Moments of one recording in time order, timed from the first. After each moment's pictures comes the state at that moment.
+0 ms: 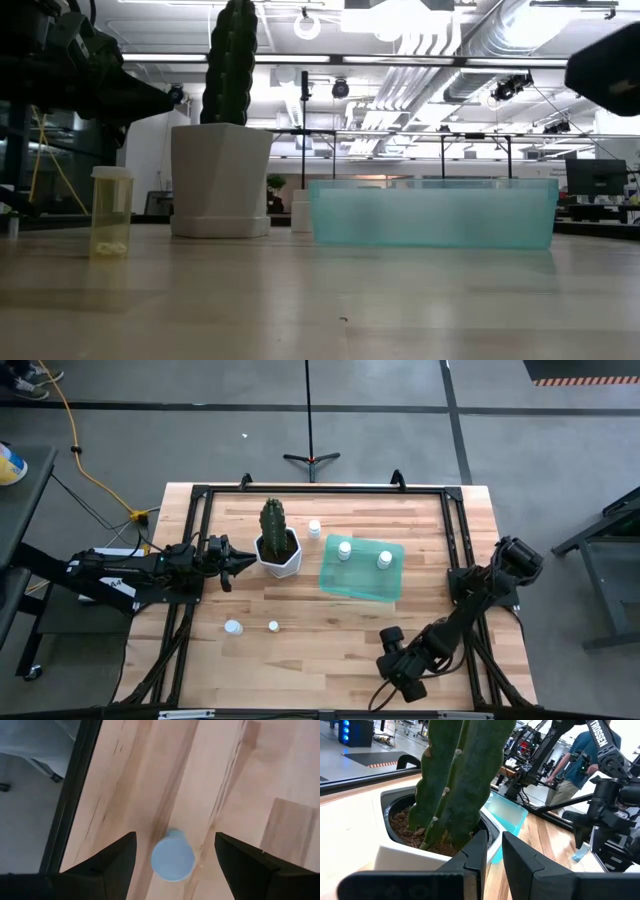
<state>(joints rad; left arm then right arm) -0.01 0.11 0.01 0.05 -0.23 -0.40 0.77 1.72 1.08 -0.53 0.05 0.50</state>
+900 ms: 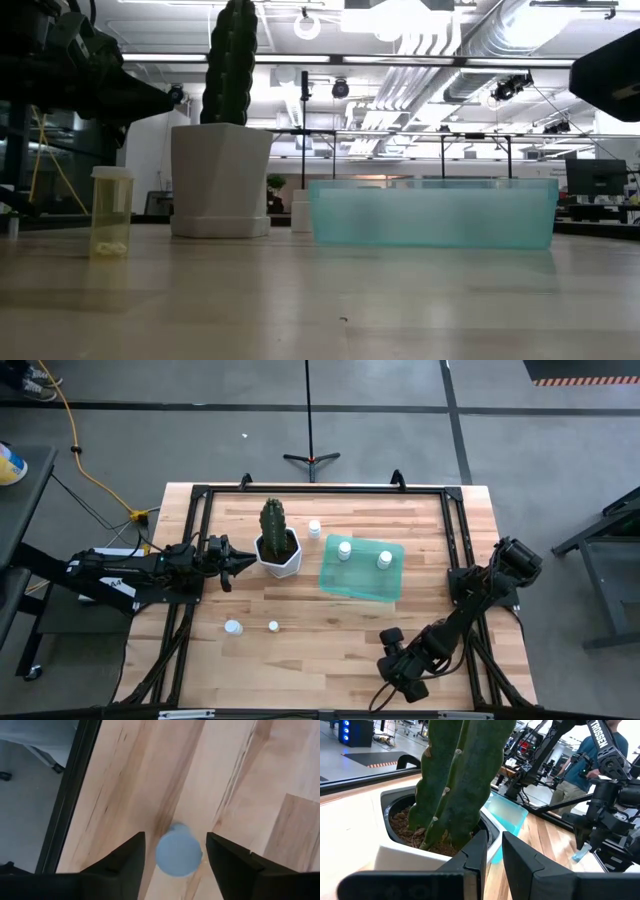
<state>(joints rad) -0.01 0.11 0.01 0.05 -0.23 -0.40 0.77 1.73 1.08 -0.54 0.03 0.47</state>
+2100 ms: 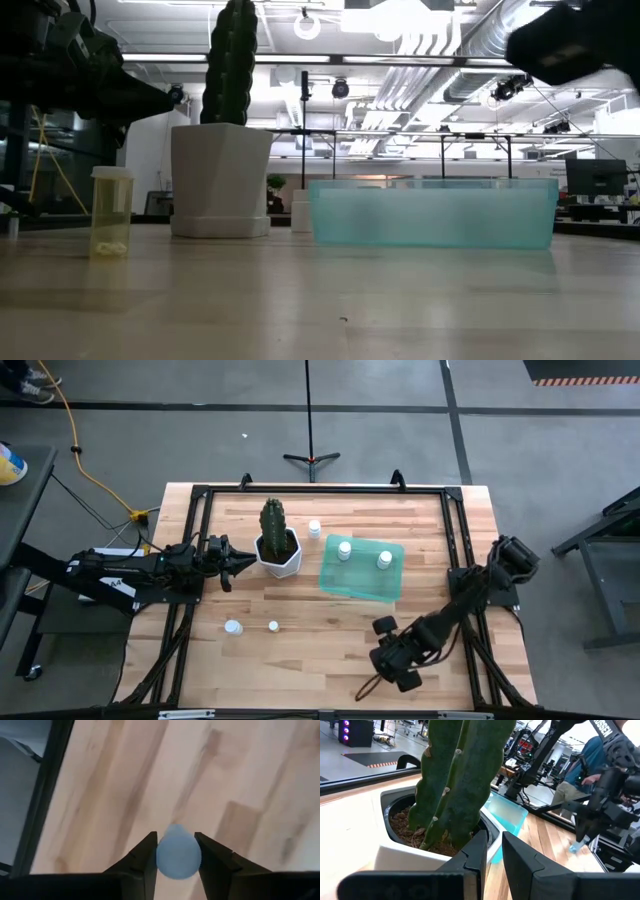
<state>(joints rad) -0.01 0.11 0.01 0.05 -0.23 -0.40 0.67 1.73 1.22 -0.75 0.04 0.33</state>
